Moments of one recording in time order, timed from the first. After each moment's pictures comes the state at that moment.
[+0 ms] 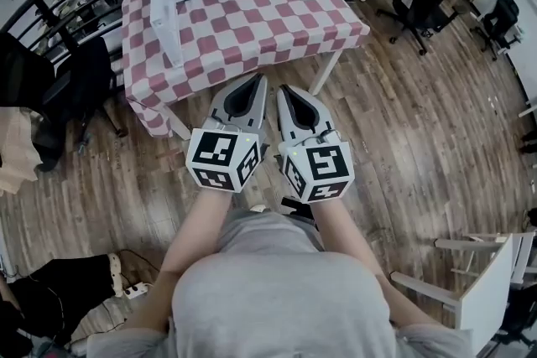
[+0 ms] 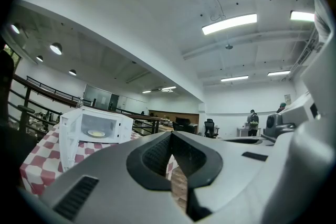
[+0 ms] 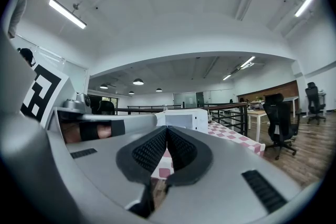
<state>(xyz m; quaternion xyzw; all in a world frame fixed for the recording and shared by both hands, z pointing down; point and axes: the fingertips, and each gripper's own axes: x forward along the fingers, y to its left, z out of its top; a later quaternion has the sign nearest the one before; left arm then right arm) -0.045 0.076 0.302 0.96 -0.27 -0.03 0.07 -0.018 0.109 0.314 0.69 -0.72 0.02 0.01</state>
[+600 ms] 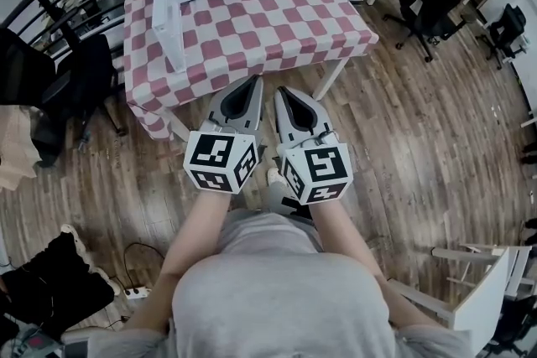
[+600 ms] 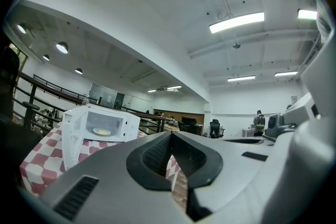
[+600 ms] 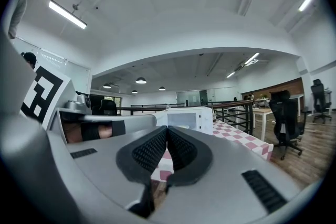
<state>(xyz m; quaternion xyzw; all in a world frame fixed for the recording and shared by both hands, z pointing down) -0.044 0.030 0.313 0.95 -0.30 -0.03 0.09 -0.013 0.065 0.323 0.68 -0.74 0.03 0.01</state>
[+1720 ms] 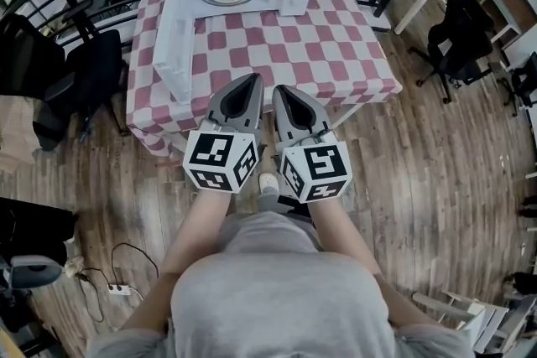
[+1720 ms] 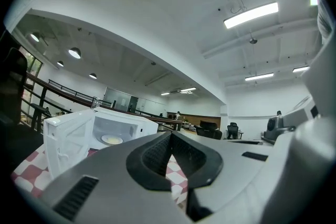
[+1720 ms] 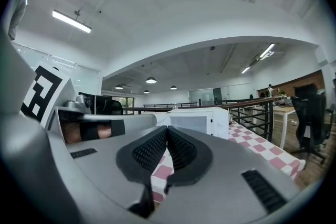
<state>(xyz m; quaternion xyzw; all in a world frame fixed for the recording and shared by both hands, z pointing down) -0.005 -0.121 0.309 0.92 -0.37 -0.04 0.09 0.031 -0.094 0.320 0.62 -0.79 0.03 0.01</state>
